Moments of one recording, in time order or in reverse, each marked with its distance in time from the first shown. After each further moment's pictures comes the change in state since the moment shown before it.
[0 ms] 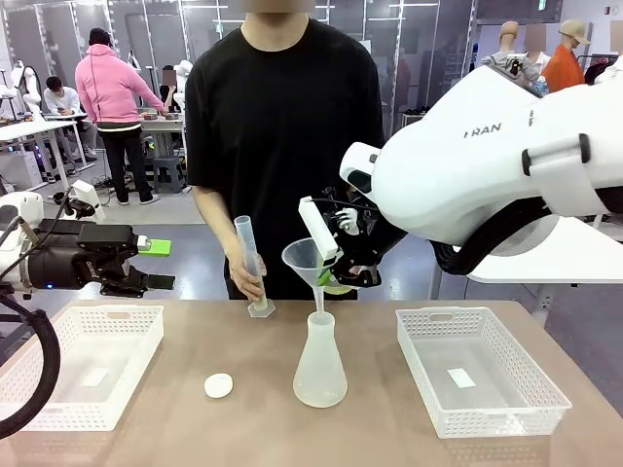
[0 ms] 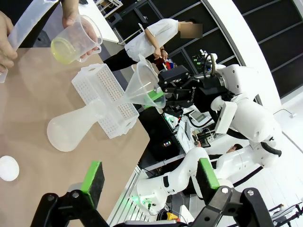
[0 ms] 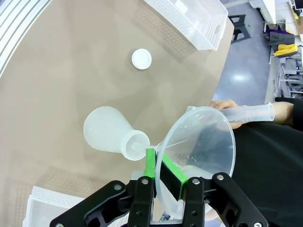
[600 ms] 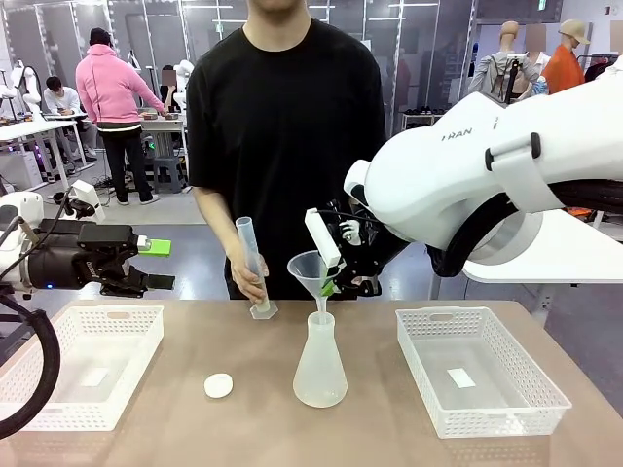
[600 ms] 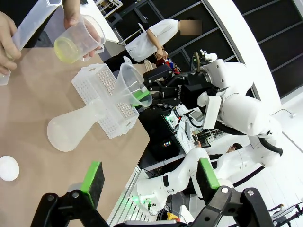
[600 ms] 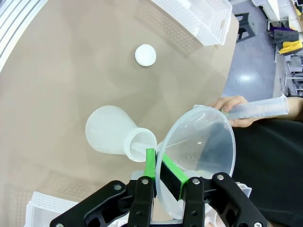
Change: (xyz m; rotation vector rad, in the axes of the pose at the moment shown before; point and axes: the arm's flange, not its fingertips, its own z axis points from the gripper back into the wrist) left arm 0.000 0.000 0.000 0.000 0.000 0.000; right arm -0.023 0.002 -0.023 0.029 -0.021 -0.048
